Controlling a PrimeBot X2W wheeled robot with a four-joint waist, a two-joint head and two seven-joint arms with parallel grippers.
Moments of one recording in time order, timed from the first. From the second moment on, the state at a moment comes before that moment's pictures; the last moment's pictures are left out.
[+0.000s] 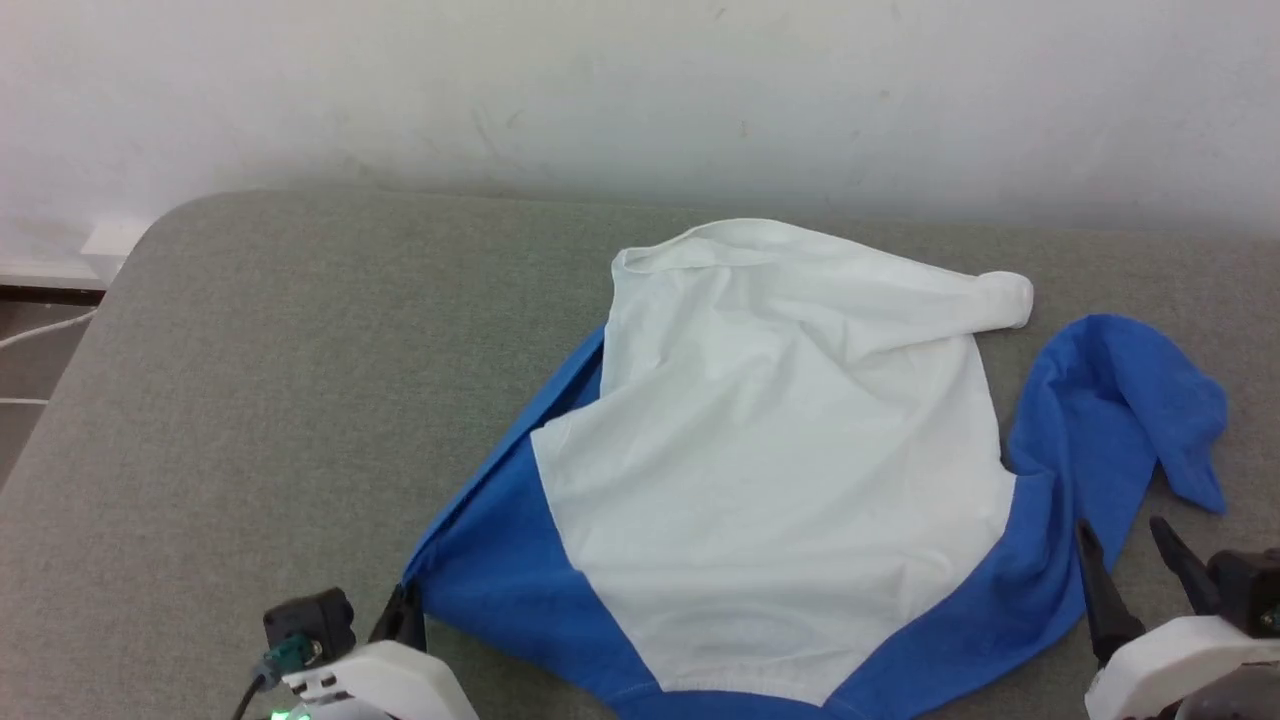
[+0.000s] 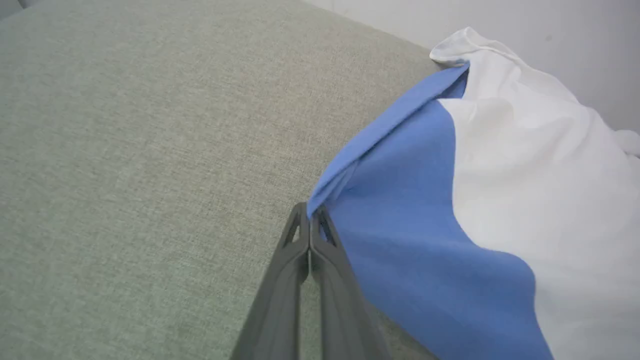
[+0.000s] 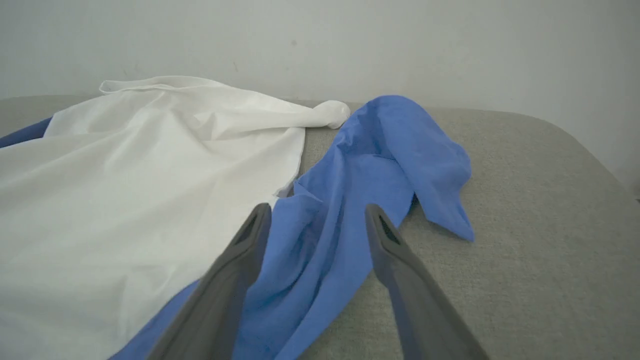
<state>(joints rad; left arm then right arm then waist) 0.02 0.17 -0.21 0.21 -0.48 0.23 0.00 0.08 -0.14 -0.14 0.09 0.16 0.13 0.00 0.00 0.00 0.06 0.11</state>
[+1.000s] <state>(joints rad) -0.11 0.07 -0.23 0.16 -0.25 0.06 -0.26 -0.25 -0.46 -0.13 0.53 -0.05 0.13 0.23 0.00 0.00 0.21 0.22</state>
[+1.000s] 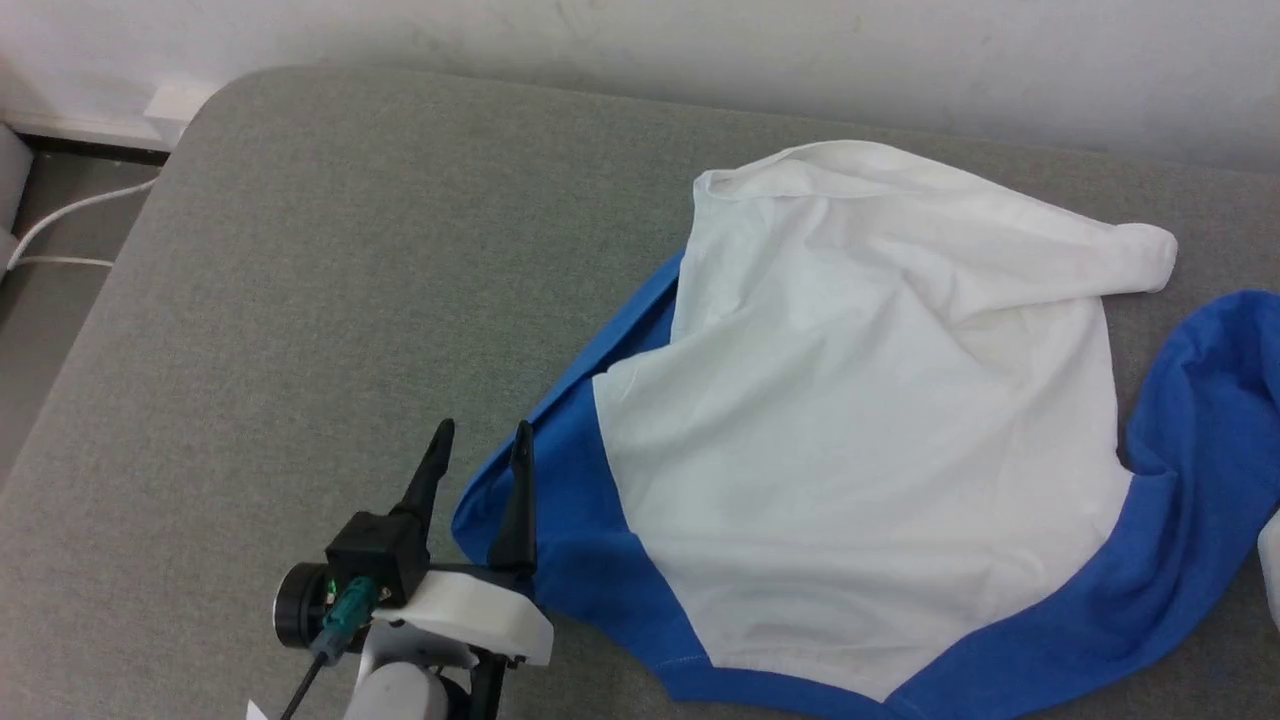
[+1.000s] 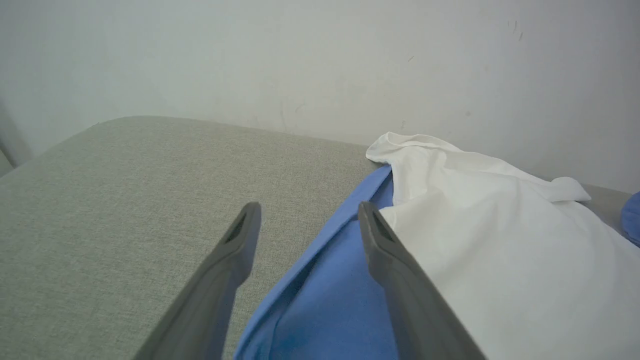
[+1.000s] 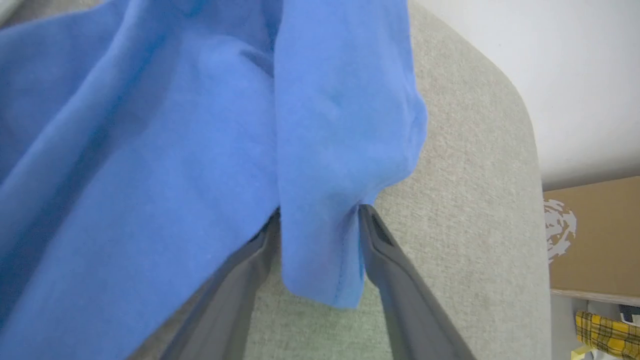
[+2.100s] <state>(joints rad) -0.09 0.05 -0.22 0.23 -0.23 0.01 -0.26 -0.22 -0.58 -0.53 0.21 -0.03 0.13 0.61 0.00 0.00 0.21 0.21</state>
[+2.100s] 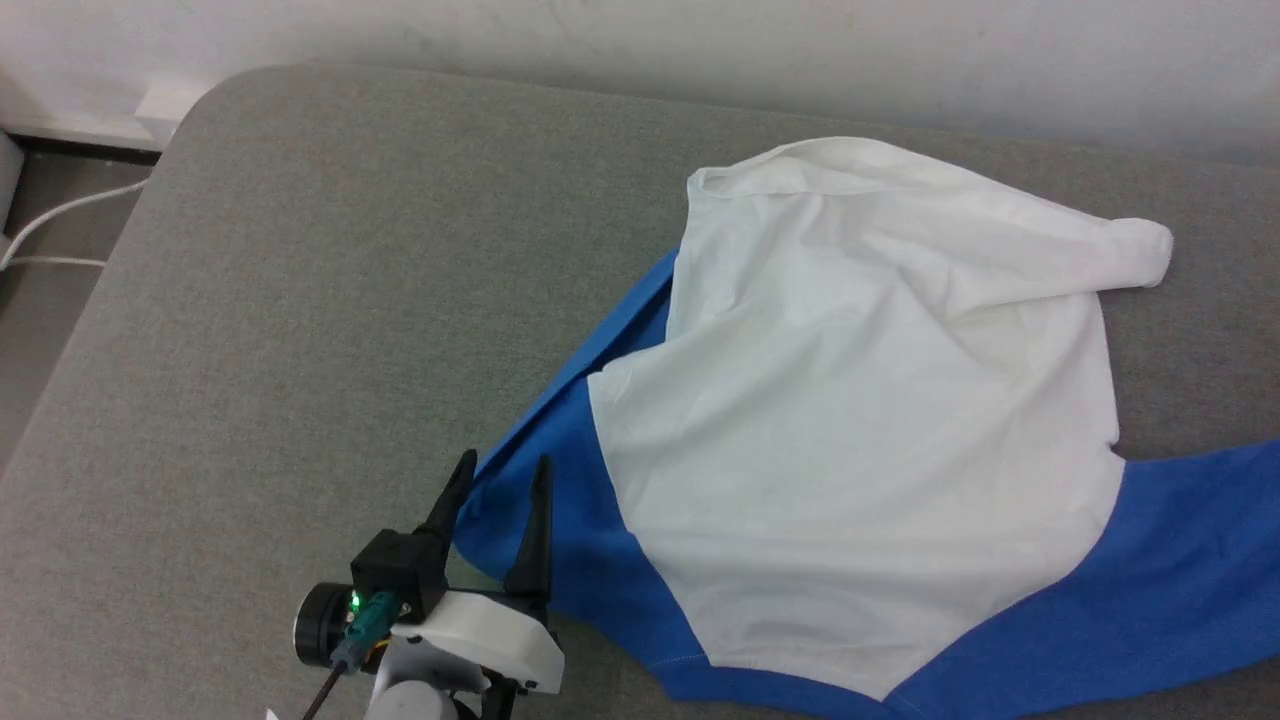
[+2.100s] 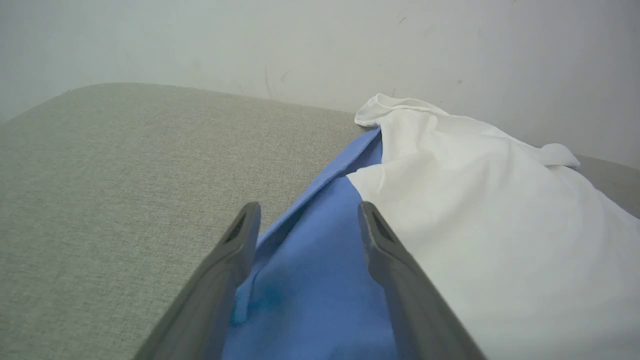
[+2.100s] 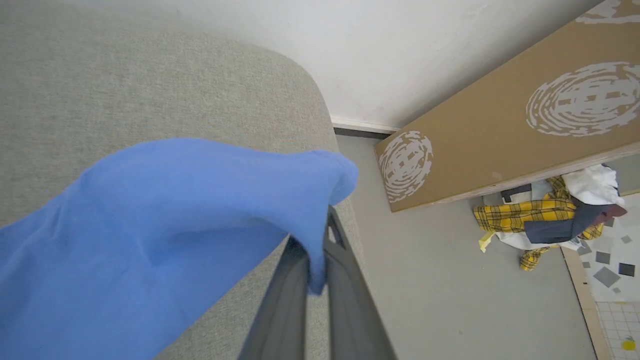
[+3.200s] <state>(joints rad) -0.11 0.06 -0.19 0.26 -0.23 -0.01 -0.26 -0.14 -0.30 -0.15 0.08 0.17 0.13 -0.13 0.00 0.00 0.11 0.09</state>
